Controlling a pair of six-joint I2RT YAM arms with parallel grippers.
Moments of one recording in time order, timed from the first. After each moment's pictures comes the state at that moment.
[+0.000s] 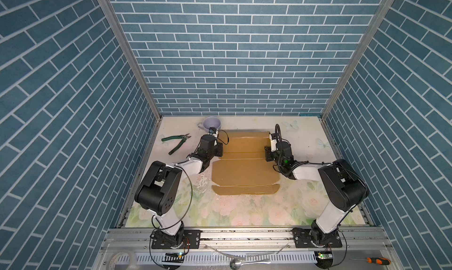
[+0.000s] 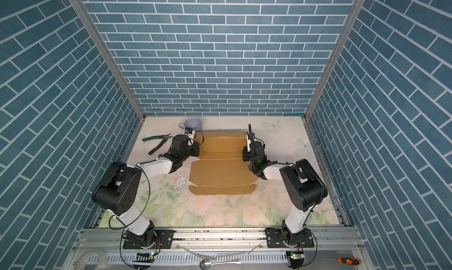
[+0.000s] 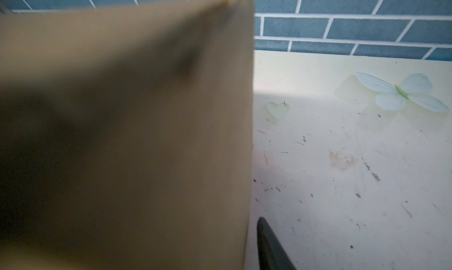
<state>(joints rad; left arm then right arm) -0.39 1.70 0.87 0.28 -0.03 -0.21 0.49 1.72 0.75 0.50 0.08 0.14</state>
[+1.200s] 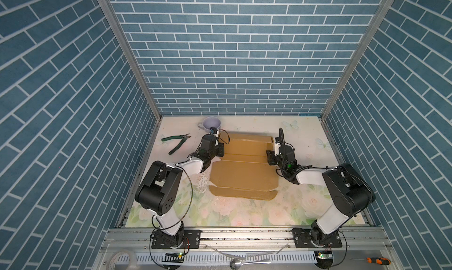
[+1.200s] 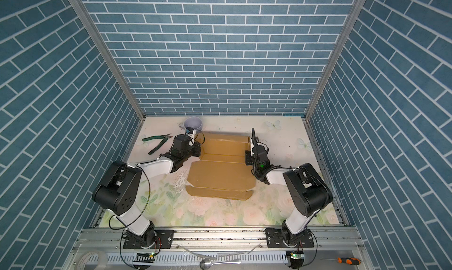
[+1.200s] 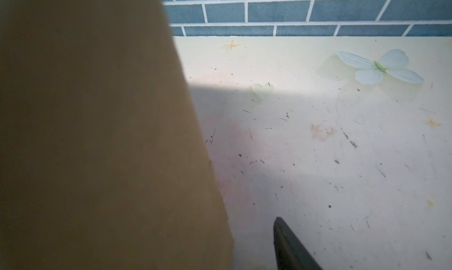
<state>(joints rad) -0.40 1.70 0.88 0.26 -0.03 -0.26 0.49 1.68 0.65 0.53 0.14 0.19</state>
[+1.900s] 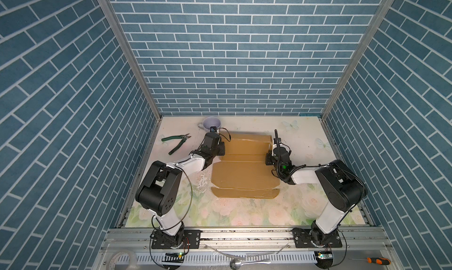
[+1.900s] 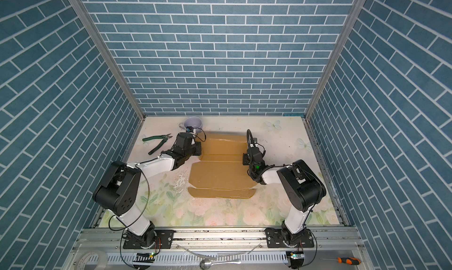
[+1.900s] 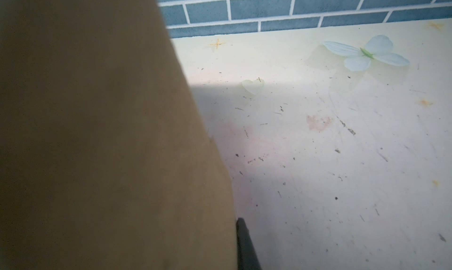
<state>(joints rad) -0.42 1.69 0.96 0.07 -0.09 -0.32 0.55 1.72 0.69 0.51 0.26 0.28</state>
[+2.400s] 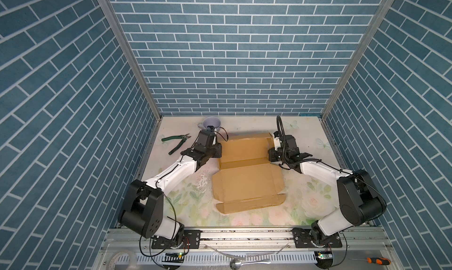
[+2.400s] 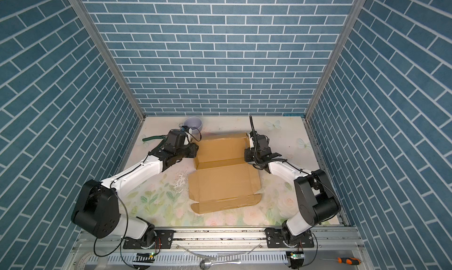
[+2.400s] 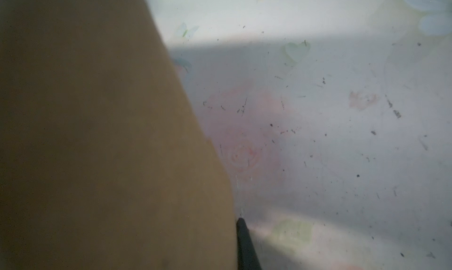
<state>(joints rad) -0.42 1.45 0.99 -0.26 0.00 -0.32 0.46 1.55 0.91 -0.12 -0.12 0.24</state>
